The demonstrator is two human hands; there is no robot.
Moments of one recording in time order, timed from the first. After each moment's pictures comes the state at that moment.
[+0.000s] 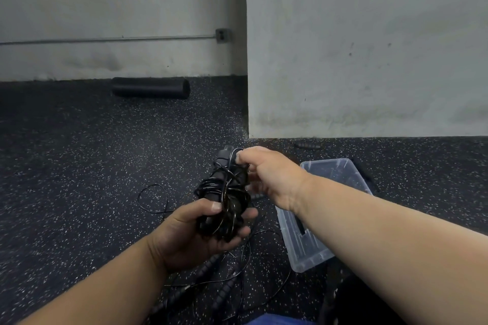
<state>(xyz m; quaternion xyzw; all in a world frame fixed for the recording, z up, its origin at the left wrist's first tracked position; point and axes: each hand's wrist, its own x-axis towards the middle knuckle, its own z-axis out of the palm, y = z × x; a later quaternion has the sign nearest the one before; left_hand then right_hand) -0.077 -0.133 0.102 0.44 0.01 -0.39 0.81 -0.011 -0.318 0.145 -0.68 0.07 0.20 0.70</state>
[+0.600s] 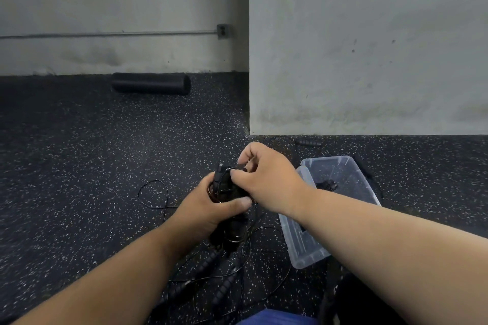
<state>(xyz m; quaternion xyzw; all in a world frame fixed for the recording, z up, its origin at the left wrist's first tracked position) -0.068 -0.152 0.106 0.71 0.03 -0.17 0.68 -0.024 -0.323 0.129 -0.89 -0.07 0.01 0.46</state>
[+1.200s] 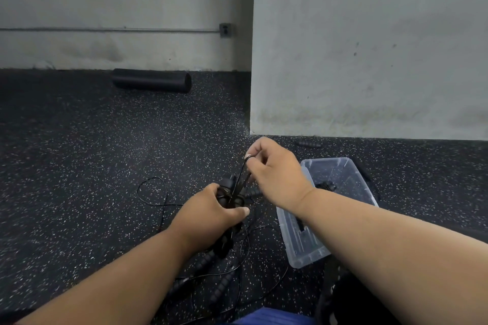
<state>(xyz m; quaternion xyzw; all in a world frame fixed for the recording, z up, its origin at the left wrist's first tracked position) -0.069 -0.150 0.091 0.88 0.06 -0.14 0.44 -0.018 -0.327 0.119 -0.87 -0.07 -0.02 0.49</state>
